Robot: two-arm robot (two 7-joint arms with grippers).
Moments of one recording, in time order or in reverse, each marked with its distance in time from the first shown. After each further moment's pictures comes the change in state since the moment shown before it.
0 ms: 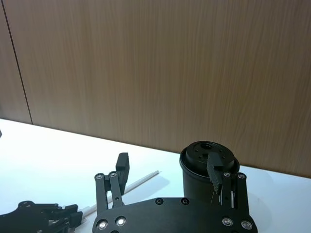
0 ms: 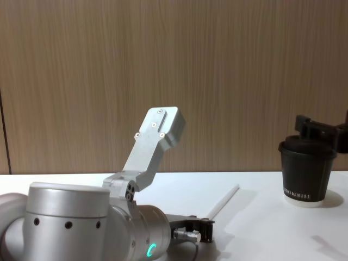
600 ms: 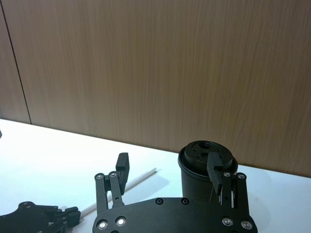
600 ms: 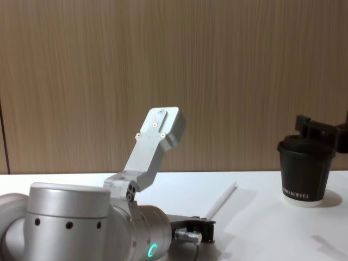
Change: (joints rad) left arm 0.000 0.000 0.000 0.000 0.000 0.000 -0.001; right arm 0.000 0.000 0.000 0.000 0.000 0.000 0.000
